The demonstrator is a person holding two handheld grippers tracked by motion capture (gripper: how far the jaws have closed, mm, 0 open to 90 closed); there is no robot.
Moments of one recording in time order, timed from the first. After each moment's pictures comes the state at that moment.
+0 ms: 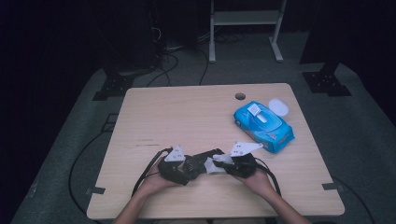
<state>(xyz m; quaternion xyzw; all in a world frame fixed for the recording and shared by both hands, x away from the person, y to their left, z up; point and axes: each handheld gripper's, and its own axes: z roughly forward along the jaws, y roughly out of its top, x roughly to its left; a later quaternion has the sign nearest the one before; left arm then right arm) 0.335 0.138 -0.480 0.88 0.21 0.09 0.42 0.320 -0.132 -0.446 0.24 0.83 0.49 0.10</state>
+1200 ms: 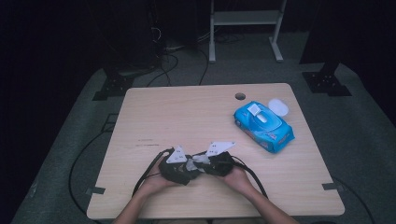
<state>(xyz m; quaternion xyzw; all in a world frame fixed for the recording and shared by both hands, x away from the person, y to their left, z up) 0.334 0.135 -0.479 0.88 0.19 0.11 0.42 0.334 -0.074 -0.458 0.21 0.85 0.47 0.08</state>
